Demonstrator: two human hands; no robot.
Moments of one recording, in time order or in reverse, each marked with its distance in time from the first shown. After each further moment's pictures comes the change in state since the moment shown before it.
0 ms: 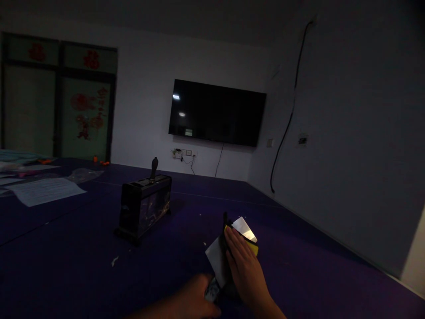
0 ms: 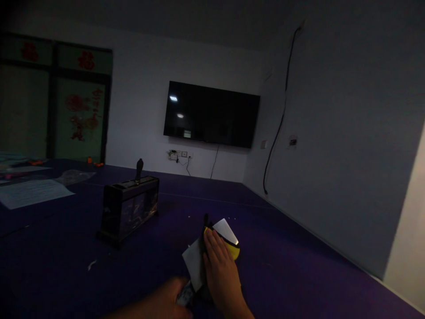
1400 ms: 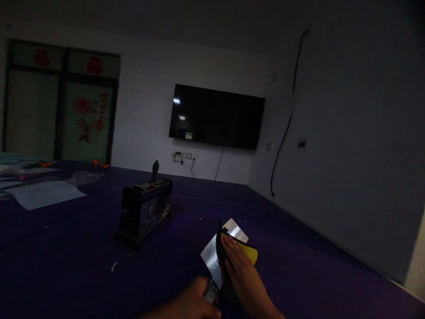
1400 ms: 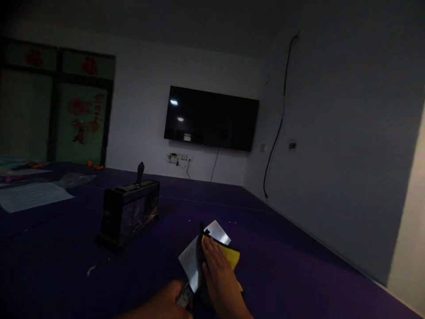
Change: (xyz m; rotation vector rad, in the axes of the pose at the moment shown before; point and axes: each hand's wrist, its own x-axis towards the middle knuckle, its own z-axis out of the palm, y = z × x) left_hand 0.012 -0.017 0.000 -0.246 0.058 -0.008; right_hand -0.004 0.004 0.006 0.219 -0.223 0.097
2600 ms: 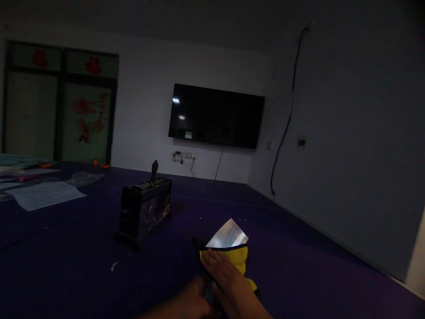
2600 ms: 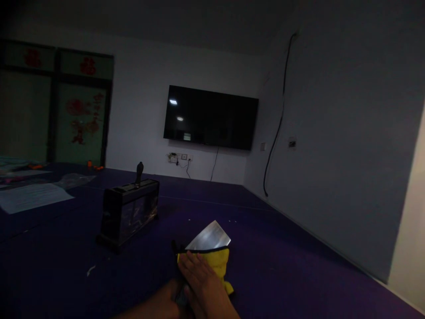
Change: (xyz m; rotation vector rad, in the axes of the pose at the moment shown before) left_hand 0.015 -0.022 0.003 0.094 0.087 0.212; right_hand 0.004 -0.048 -0.023 0.084 -0.325 -0.278
